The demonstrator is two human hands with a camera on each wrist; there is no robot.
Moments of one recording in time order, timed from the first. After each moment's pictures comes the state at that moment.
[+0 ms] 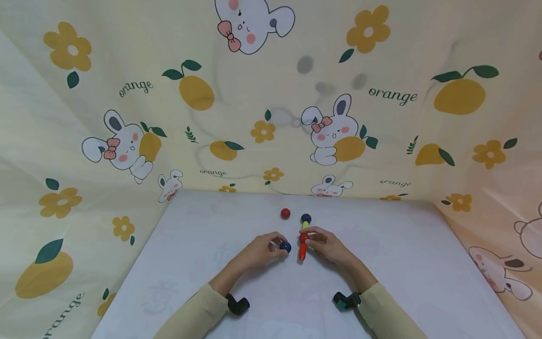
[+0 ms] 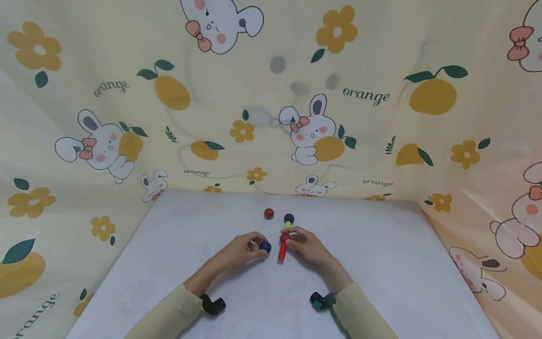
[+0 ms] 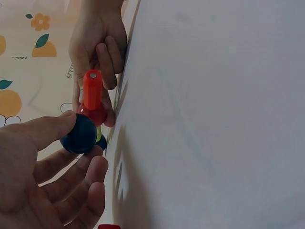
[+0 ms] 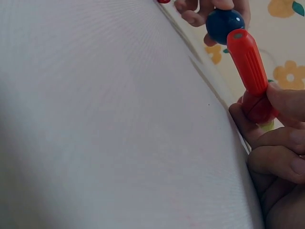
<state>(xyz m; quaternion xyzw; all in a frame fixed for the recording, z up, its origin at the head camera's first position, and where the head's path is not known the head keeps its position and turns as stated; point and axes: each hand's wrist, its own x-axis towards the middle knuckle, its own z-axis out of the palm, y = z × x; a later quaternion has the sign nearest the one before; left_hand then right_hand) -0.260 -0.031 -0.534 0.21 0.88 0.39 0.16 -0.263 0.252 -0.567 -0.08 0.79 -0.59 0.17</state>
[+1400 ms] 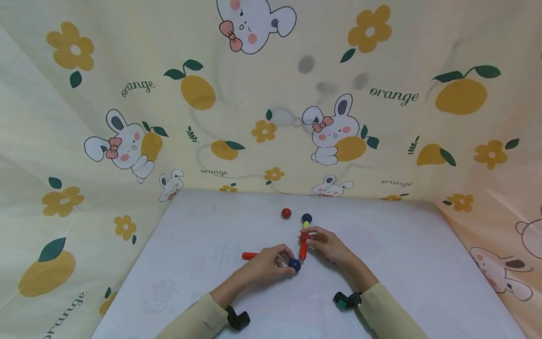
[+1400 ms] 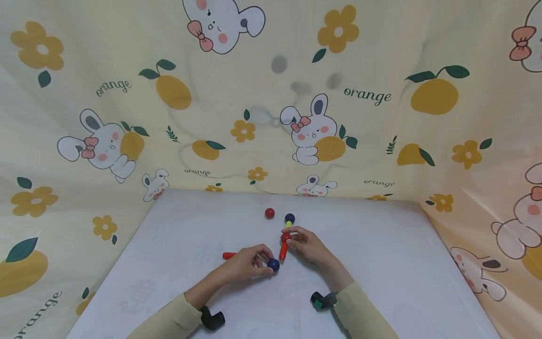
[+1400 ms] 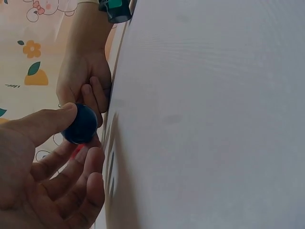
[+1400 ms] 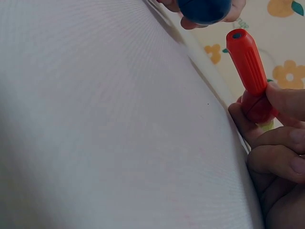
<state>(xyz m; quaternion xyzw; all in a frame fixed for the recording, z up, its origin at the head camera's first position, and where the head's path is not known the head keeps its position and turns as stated) -0.227 -0.024 -0.537 0.24 0.85 0.43 0.21 -0.262 0.252 -0.564 -0.08 0.78 -0.59 0.17</state>
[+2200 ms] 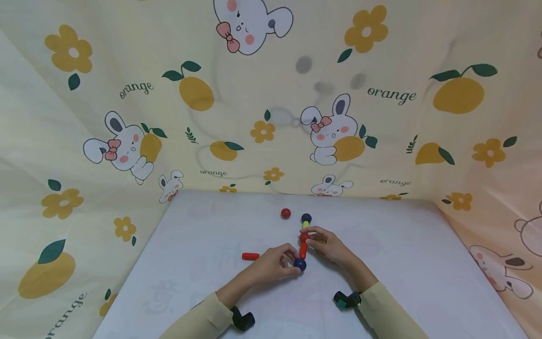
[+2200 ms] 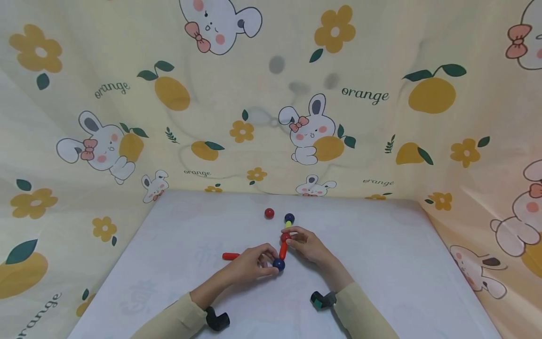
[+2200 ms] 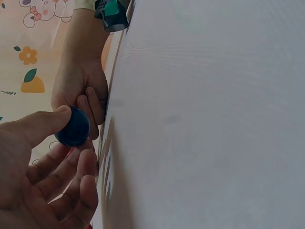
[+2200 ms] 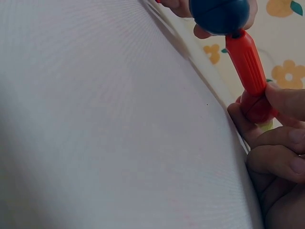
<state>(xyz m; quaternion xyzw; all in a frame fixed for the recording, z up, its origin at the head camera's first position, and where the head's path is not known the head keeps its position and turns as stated) -0.225 -0.009 -0.539 0.26 0.84 0.44 0.19 -0.262 0.252 -0.566 -0.10 0.78 -0.60 0.16</state>
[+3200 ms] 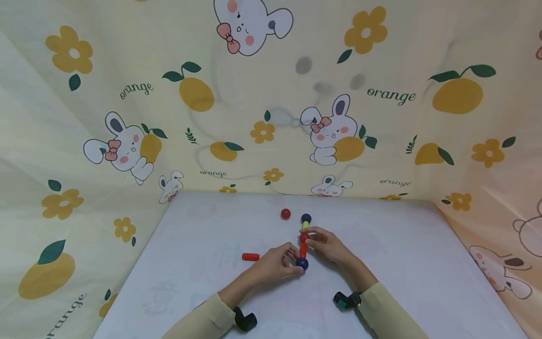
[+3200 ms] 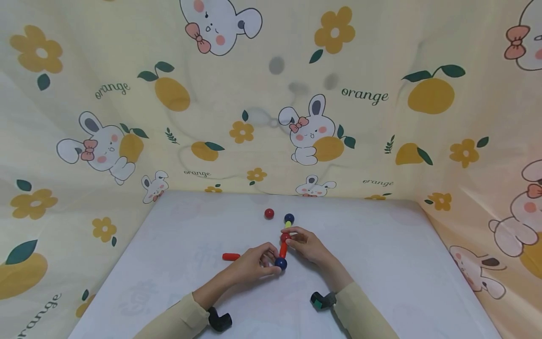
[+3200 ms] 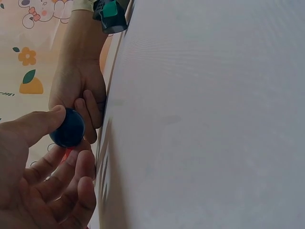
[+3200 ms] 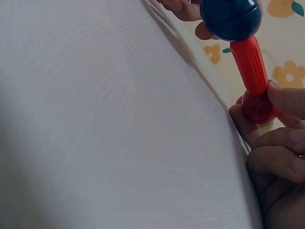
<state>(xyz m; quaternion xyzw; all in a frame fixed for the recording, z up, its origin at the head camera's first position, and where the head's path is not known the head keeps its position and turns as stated) -0.225 -0.003 -0.541 0.24 0.84 0.44 0.20 -0.262 0.252 -0.566 -0.11 0.78 -0.59 0.15</state>
